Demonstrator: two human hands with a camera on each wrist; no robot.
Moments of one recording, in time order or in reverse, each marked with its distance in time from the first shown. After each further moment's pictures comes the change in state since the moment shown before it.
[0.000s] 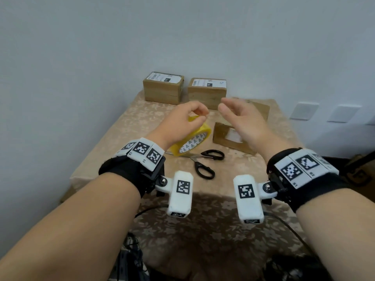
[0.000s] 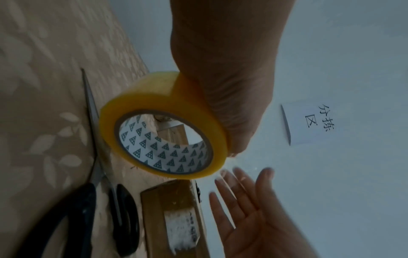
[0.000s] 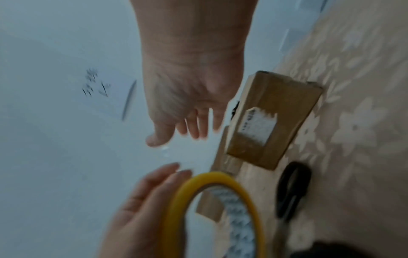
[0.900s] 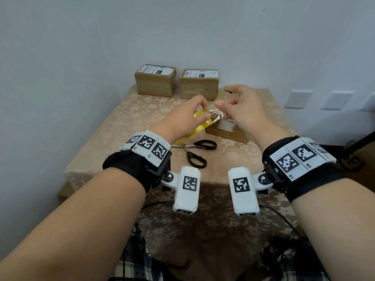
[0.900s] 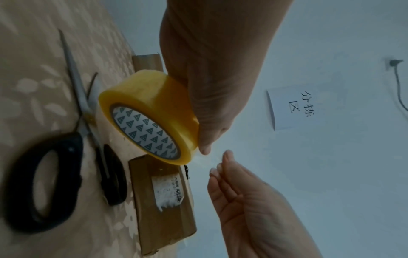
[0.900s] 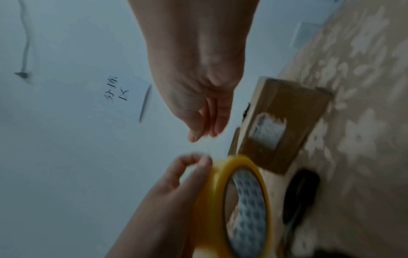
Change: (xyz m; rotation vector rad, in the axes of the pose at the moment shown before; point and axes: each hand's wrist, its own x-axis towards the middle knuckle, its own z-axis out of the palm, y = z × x) left_hand -0.004 0.027 0.024 0.151 -0.118 -0.125; right_hand -0.007 0.002 -0.010 0.006 0.185 0.024
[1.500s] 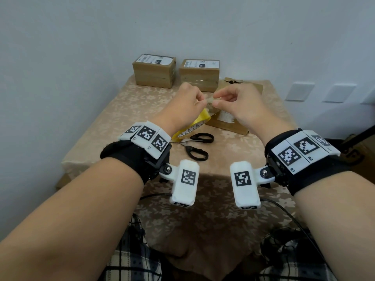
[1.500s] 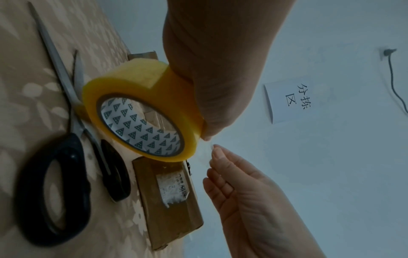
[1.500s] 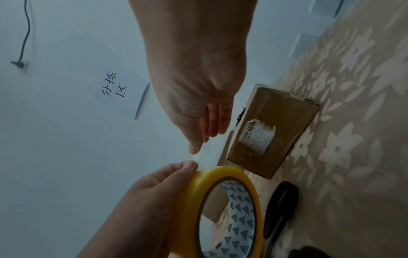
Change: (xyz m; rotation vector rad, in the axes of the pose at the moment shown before) left_hand 0.004 0.002 0.002 0.062 0.050 -0.071; right_hand -0.003 0.009 0.000 -0.138 -0.125 -0.116
